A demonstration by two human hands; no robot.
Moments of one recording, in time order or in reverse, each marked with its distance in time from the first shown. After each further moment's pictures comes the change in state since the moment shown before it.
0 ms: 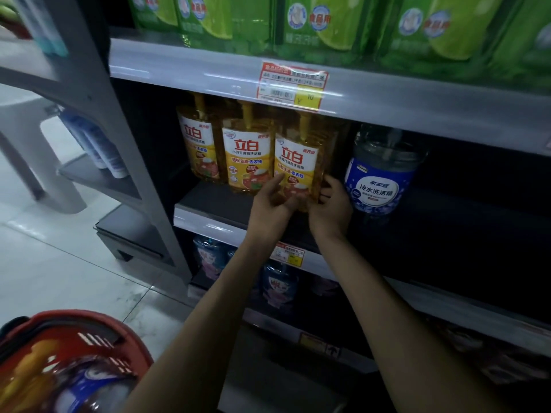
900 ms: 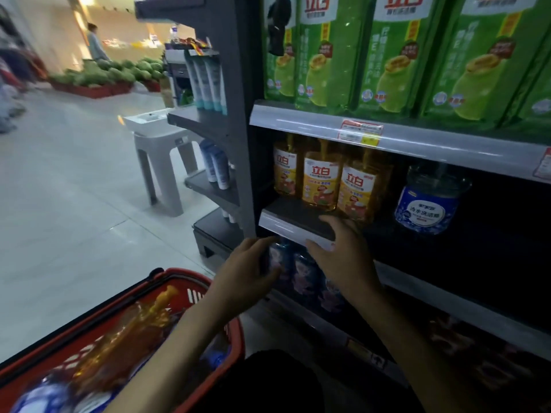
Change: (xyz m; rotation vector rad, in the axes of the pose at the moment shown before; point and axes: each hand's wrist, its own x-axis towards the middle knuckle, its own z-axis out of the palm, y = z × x) left_hand -0.193 0.043 -0.153 0.993 0.018 0.121; right_hand -0.159 -0.069 -0.036 -0.382 -0.479 -0.377
